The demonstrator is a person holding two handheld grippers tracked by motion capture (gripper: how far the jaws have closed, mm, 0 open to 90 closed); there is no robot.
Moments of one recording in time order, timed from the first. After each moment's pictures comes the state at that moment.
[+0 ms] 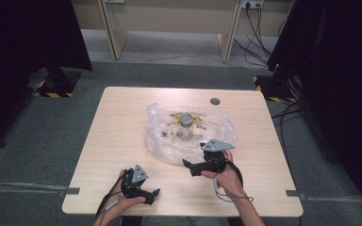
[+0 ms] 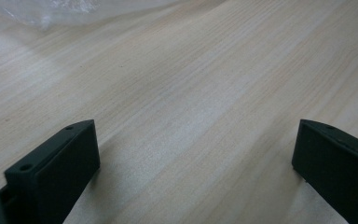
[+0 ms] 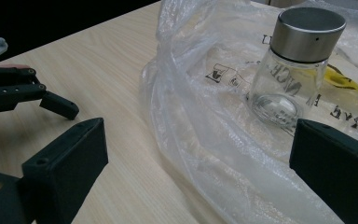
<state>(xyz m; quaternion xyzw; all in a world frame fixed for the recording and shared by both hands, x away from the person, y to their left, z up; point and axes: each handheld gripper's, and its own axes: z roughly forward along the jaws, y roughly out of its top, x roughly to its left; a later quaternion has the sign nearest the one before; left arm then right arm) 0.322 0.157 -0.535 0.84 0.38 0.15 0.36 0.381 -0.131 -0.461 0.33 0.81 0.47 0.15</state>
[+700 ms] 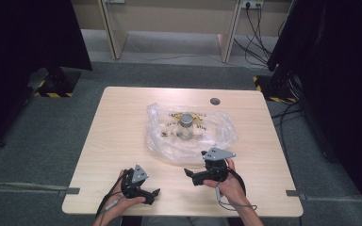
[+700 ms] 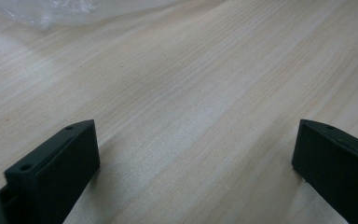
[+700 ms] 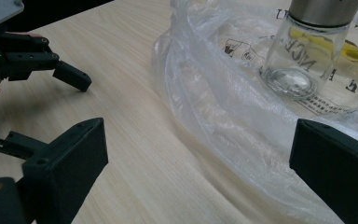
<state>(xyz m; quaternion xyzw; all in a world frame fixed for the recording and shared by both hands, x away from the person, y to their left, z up) 0.322 0.157 -0.535 0.84 0.38 0.15 0.36 0.361 -0.138 -0.474 0.32 0.82 0.46 0.13</state>
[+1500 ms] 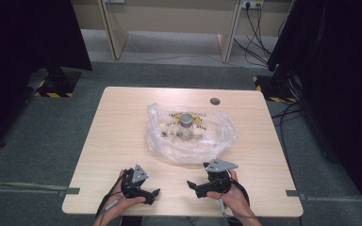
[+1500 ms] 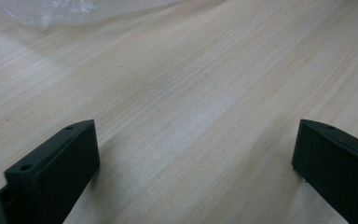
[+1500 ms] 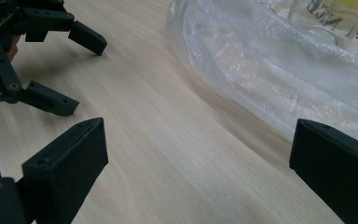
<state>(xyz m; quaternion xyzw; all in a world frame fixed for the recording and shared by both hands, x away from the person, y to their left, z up) 0.322 0.157 -0.535 0.84 0.38 0.15 0.36 0.337 -0.150 -0.496 0.32 0.83 0.44 0.11</state>
